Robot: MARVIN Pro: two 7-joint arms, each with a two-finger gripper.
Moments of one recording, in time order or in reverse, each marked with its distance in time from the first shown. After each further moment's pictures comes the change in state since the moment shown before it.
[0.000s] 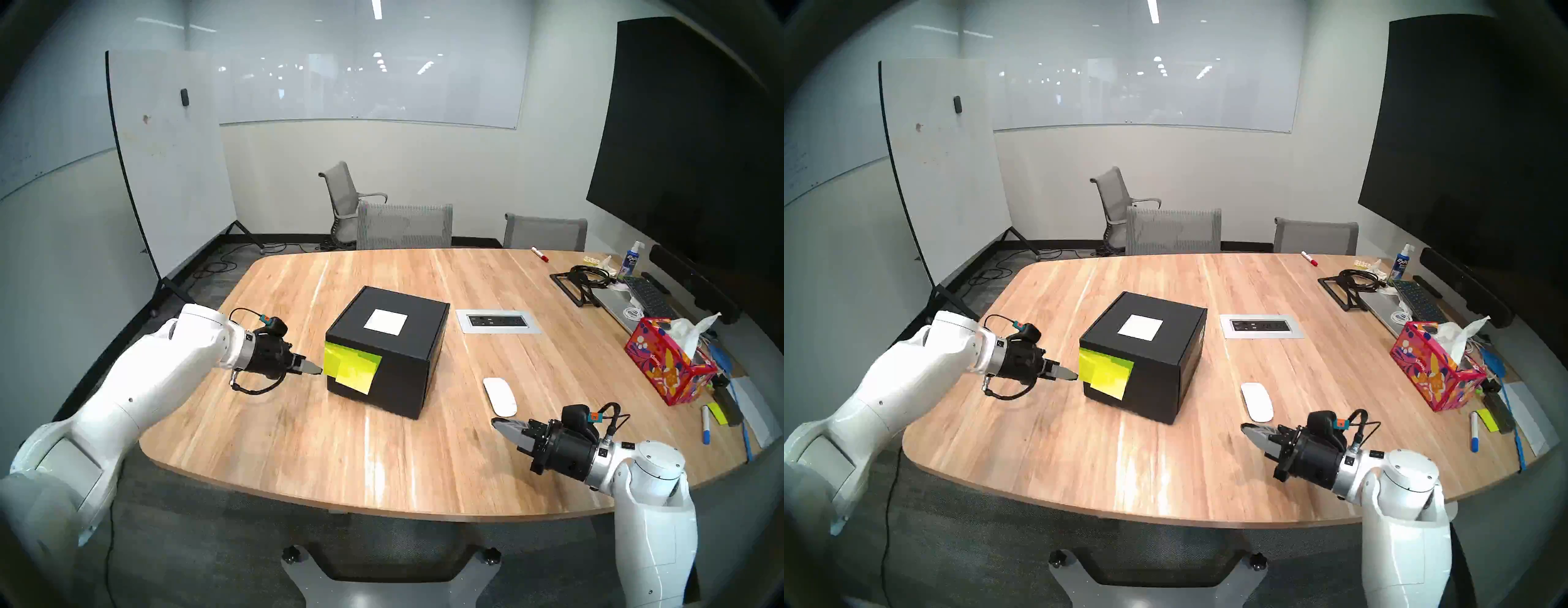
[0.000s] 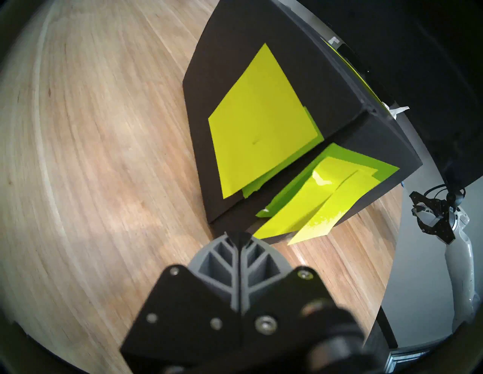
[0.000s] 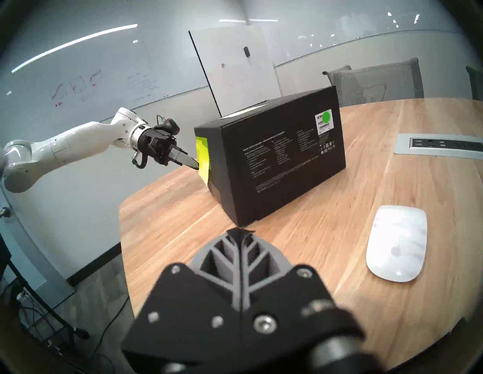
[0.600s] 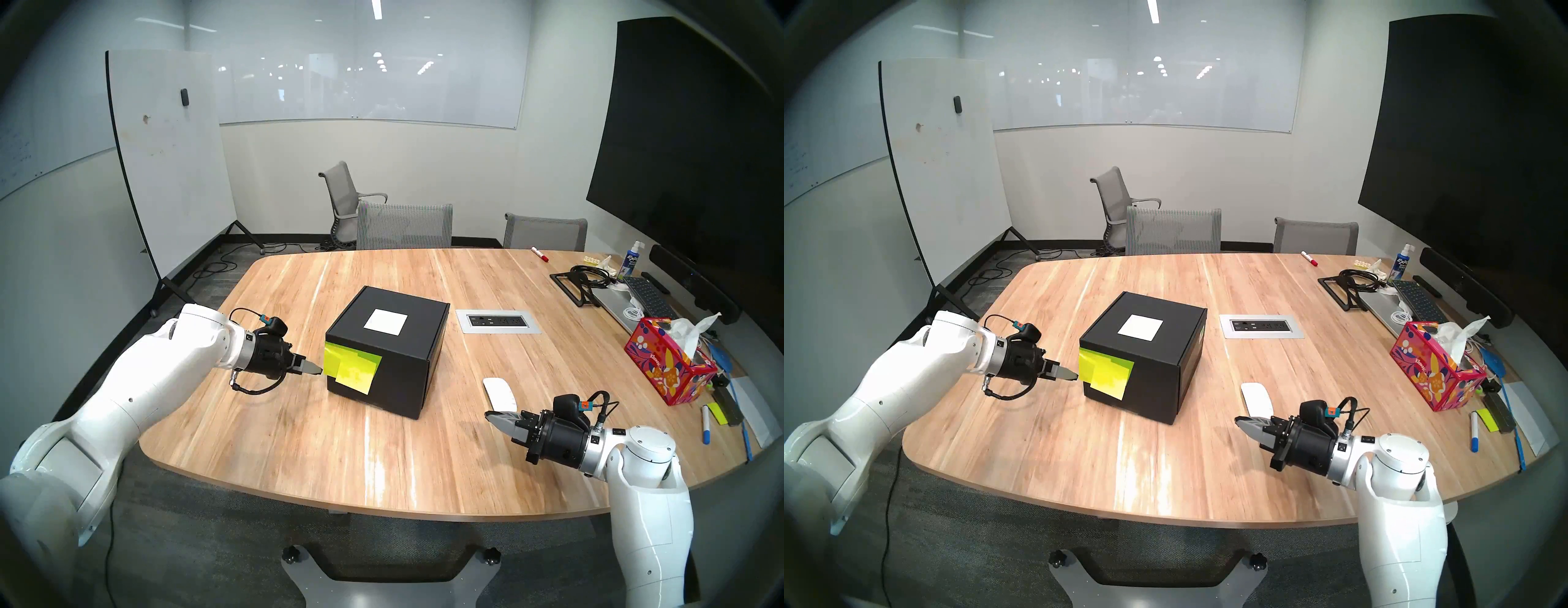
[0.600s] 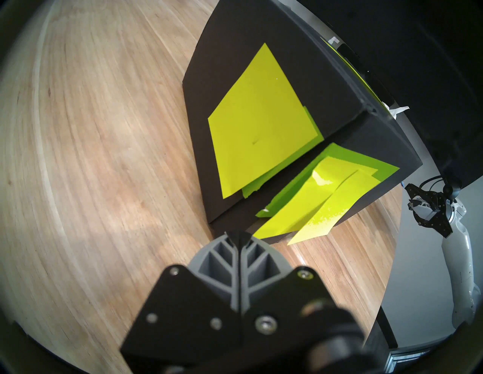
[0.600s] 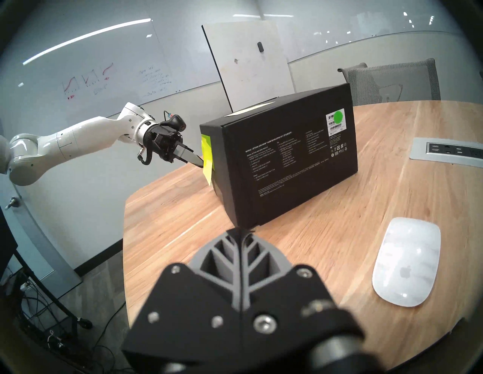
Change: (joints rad) left arm 0.000 0.000 0.000 0.000 0.000 0.000 0.000; right arm 0.096 0.047 -0.057 0.106 -0.010 -0.009 0.035
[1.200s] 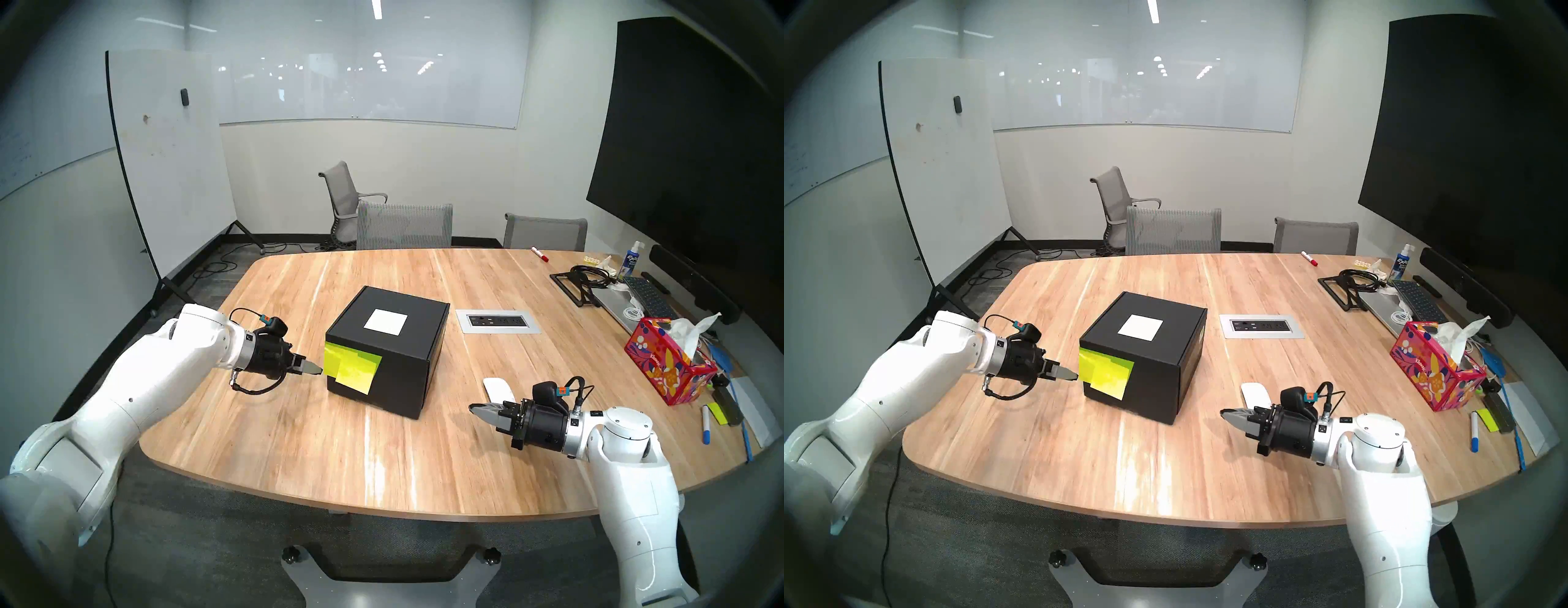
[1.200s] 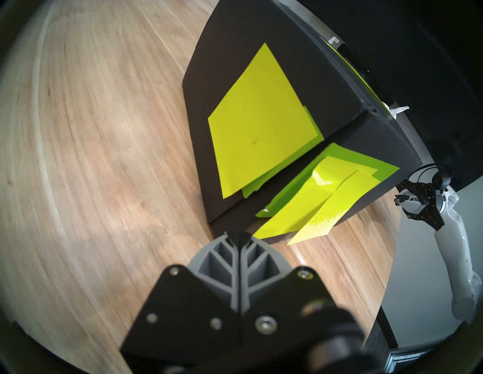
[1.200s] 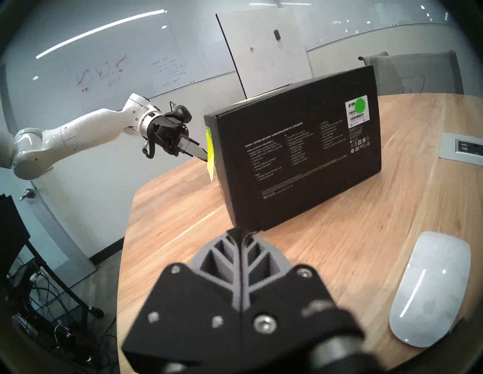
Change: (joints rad) left arm 0.000 0.000 0.000 0.000 0.000 0.000 0.000; right arm 0.157 0.041 -0.103 0.169 -0.021 -0.018 0.041
